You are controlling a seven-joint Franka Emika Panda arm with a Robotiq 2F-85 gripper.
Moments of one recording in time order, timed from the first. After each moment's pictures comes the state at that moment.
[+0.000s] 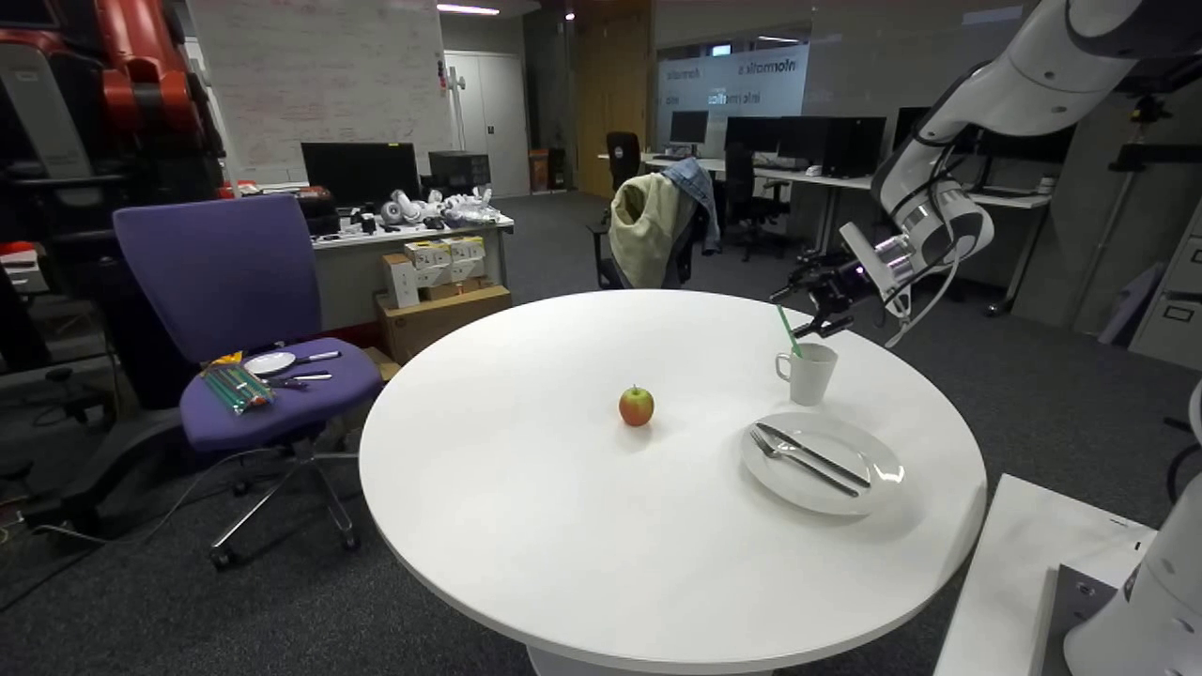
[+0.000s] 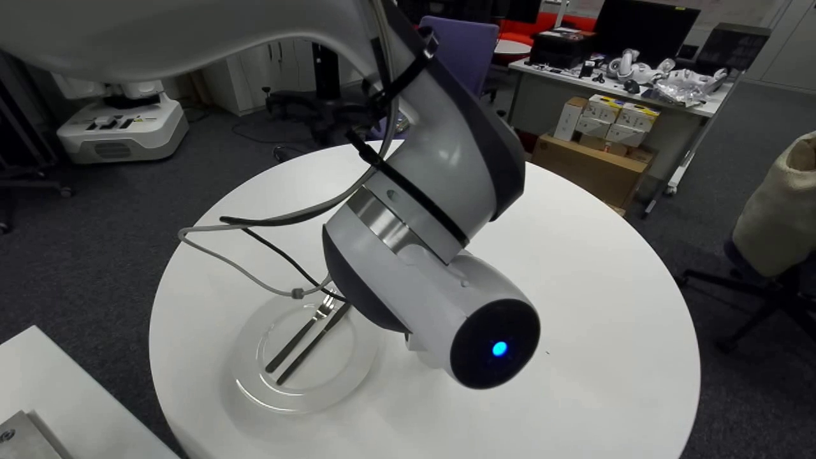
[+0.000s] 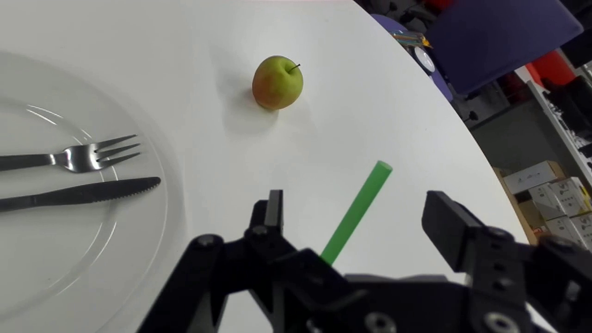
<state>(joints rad) -0.51 0.35 -0.29 -2.15 1.35 1.98 0.03</state>
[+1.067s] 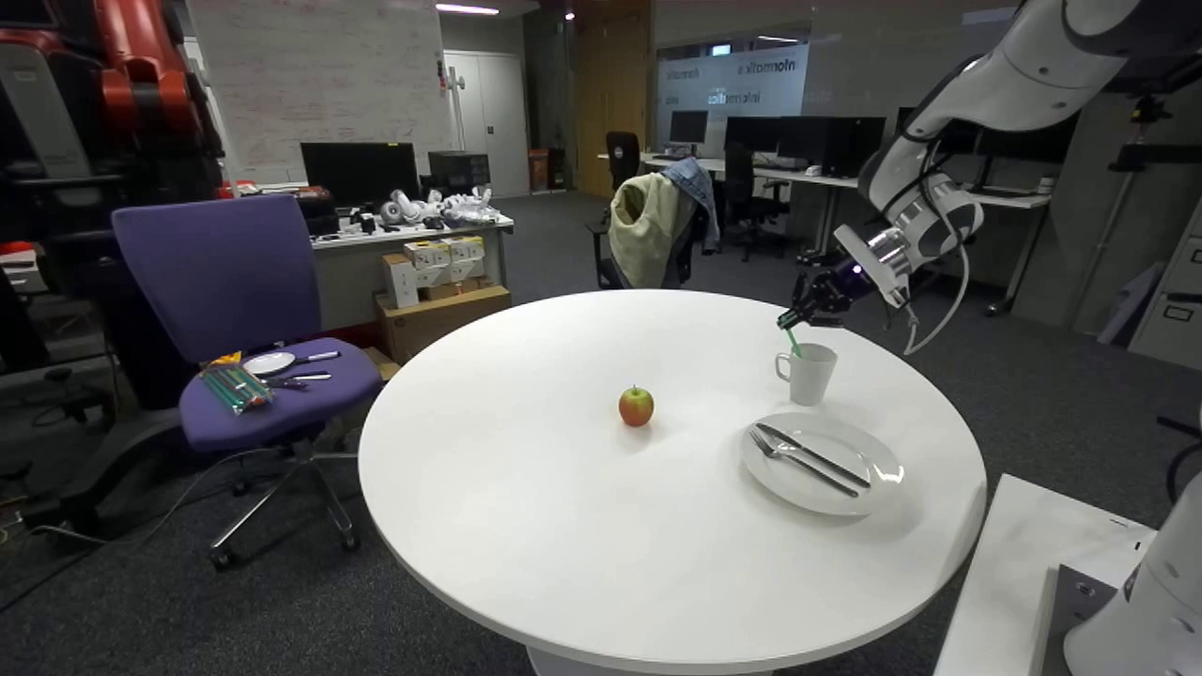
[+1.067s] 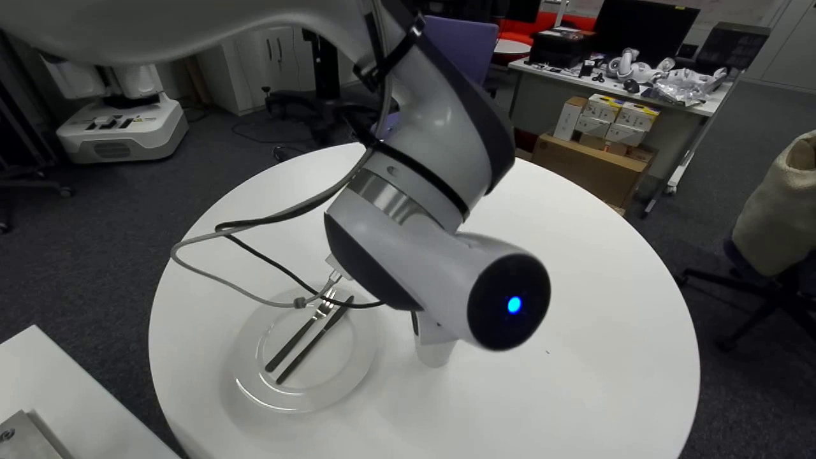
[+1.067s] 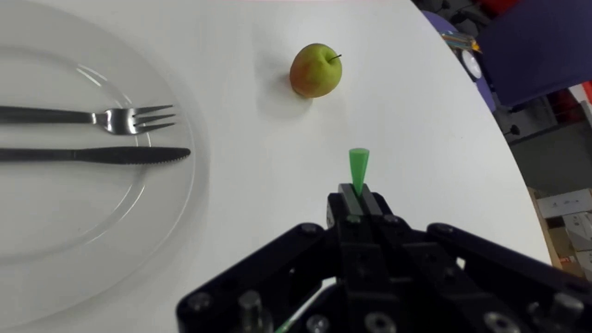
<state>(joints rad) -0.44 0.34 -0.33 -2.13 1.23 2.02 0.01</state>
